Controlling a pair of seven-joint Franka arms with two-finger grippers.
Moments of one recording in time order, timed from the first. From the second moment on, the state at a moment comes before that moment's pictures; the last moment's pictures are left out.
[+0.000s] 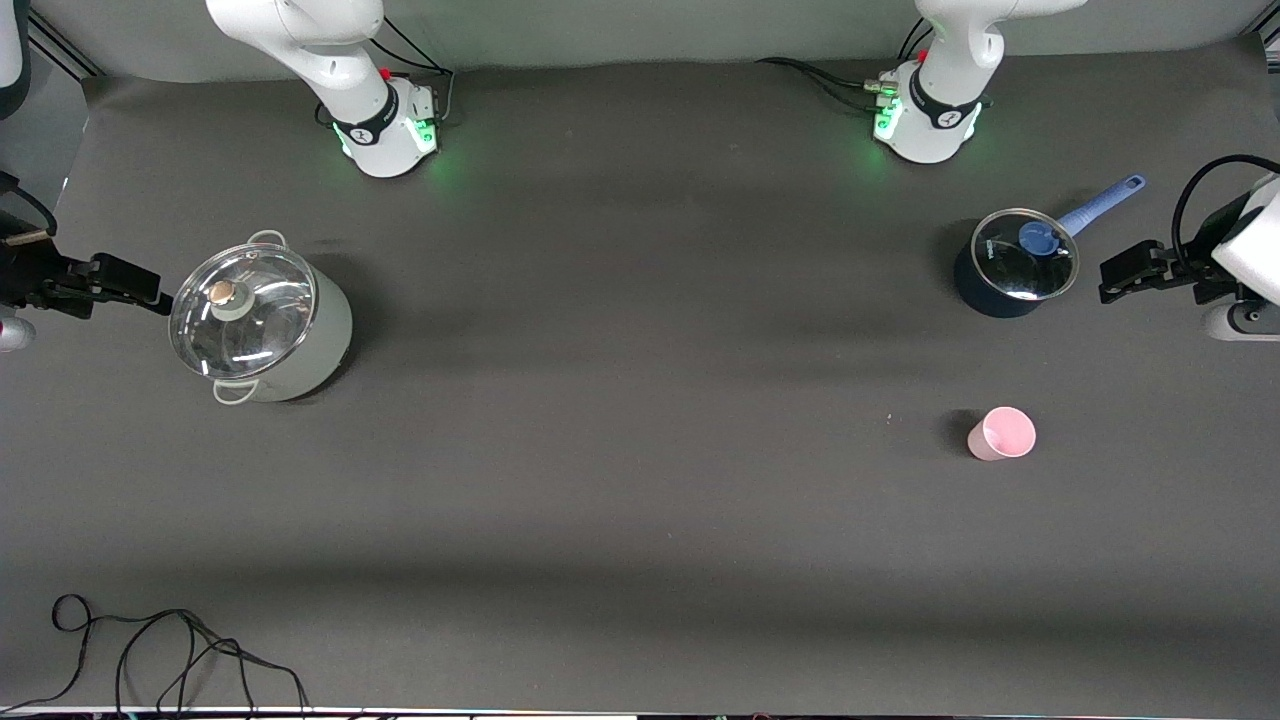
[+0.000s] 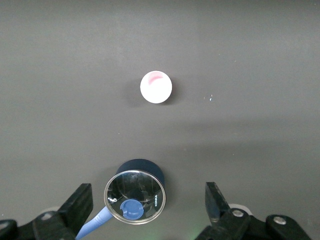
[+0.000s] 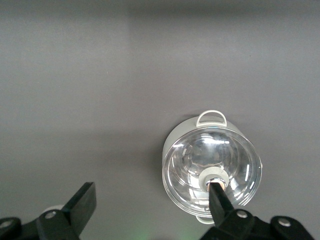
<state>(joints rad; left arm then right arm) 0.05 0.03 -0.06 -1.60 0.03 1.56 0.03 -0.05 0.05 -0.02 -1.55 0.03 1.53 -0.05</state>
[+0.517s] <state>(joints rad) 0.05 0.03 -0.06 -1.60 0.03 1.56 0.03 -0.05 0.05 -0.02 -1.55 0.03 1.53 -0.05</state>
